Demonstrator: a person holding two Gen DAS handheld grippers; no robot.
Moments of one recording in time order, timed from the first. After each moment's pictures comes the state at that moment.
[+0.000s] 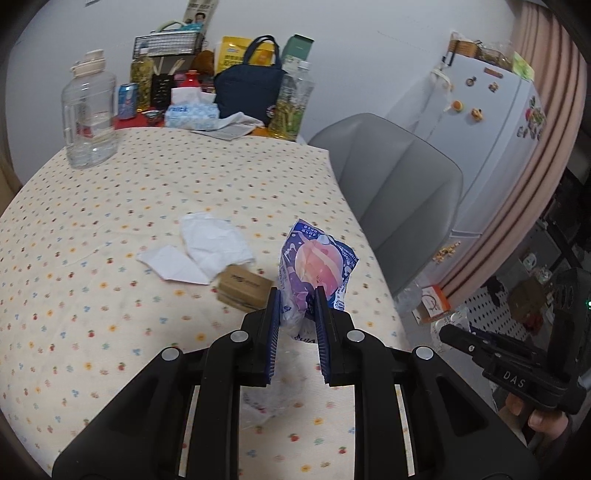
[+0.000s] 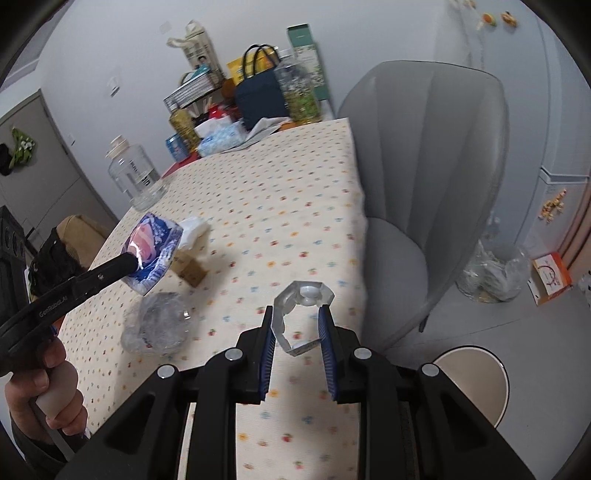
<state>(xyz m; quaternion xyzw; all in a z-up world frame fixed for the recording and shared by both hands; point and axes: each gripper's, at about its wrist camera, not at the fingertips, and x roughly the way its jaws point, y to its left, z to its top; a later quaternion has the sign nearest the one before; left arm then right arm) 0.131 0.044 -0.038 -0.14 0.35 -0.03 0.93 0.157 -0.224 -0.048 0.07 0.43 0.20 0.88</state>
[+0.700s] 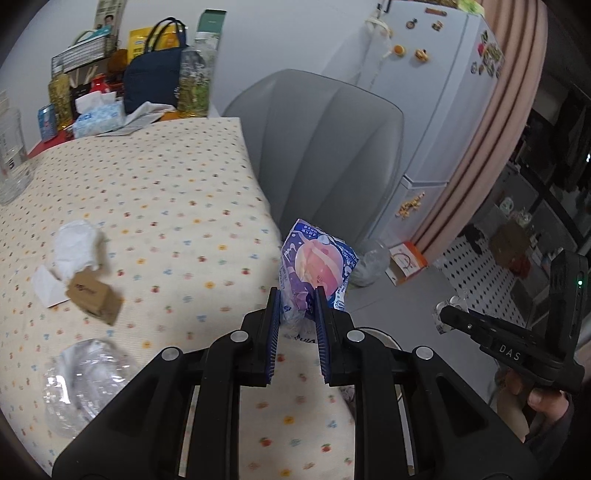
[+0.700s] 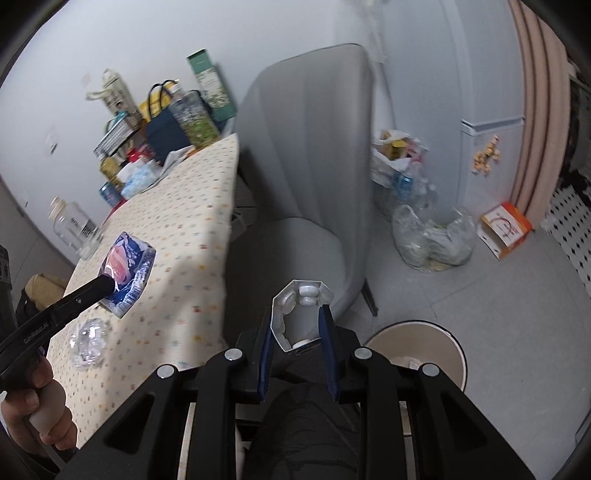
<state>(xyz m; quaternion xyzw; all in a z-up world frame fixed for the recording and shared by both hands) 0.173 -0.081 -0.053 -0.07 0.39 -0.12 0.91 0.160 -0.363 -0.086 0.15 0.44 0.09 0.88</state>
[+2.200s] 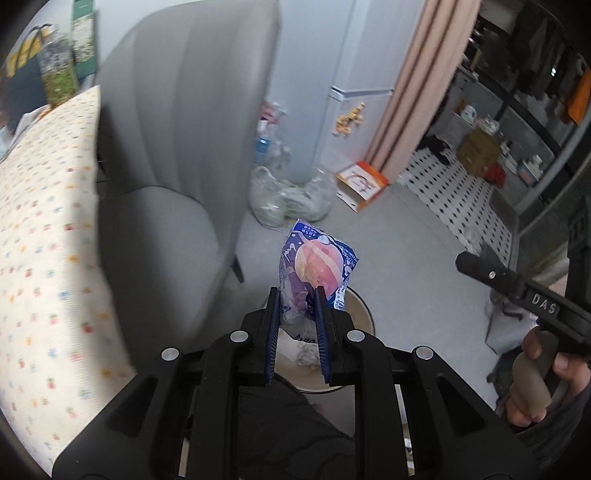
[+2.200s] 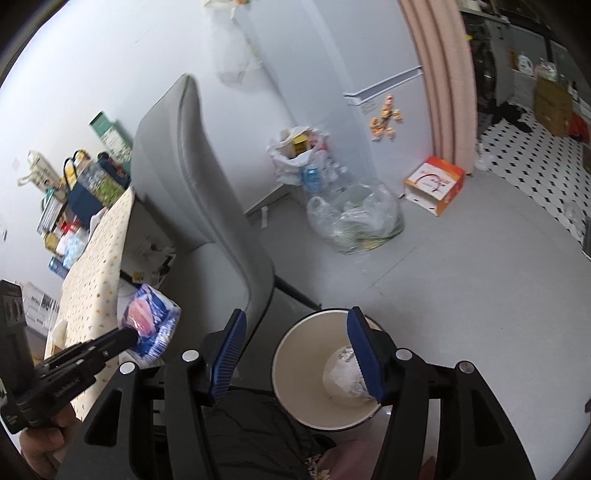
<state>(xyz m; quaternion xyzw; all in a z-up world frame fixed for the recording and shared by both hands) 0.200 -0.265 -0.119 0.03 0.48 -0.23 0.85 0.120 -0.531 -0.136 0.25 0.43 -0.04 0.87</state>
